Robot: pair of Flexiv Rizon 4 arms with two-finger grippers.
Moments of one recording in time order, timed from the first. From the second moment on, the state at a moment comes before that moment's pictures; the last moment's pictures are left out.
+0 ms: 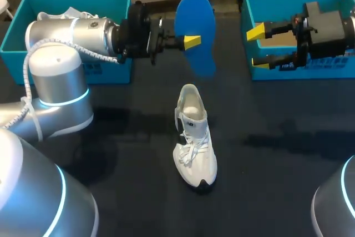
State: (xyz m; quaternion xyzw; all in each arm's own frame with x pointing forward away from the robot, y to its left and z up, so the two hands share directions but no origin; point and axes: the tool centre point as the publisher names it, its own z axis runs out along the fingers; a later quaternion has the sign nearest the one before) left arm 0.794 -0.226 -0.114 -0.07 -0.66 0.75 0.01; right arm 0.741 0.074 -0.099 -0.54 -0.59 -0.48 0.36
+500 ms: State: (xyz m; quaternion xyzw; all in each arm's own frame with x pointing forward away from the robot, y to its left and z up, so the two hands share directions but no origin) left arm 0.806 -0.223 -0.112 -0.23 -0.63 0.72 -0.18; right arm 0.741 0.074 -0.099 -0.55 -0.59 -0.48 0.36
